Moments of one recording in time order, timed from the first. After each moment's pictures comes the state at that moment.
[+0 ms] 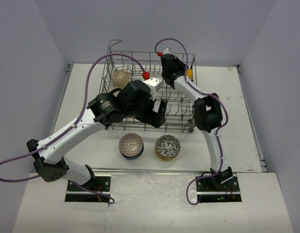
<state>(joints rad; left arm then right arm) -0.98 1.44 1.72 -1.01 -0.08 -0.45 0.44 2.38 2.08 -0.15 0.94 -0.62</state>
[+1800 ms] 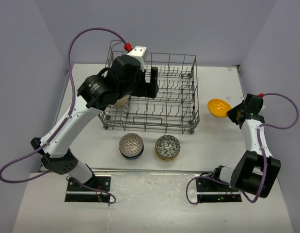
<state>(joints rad) -0.84 1.57 2.08 -1.08 -0.27 -0.46 -0.35 1.22 0.87 -0.45 -0.04 0.70</state>
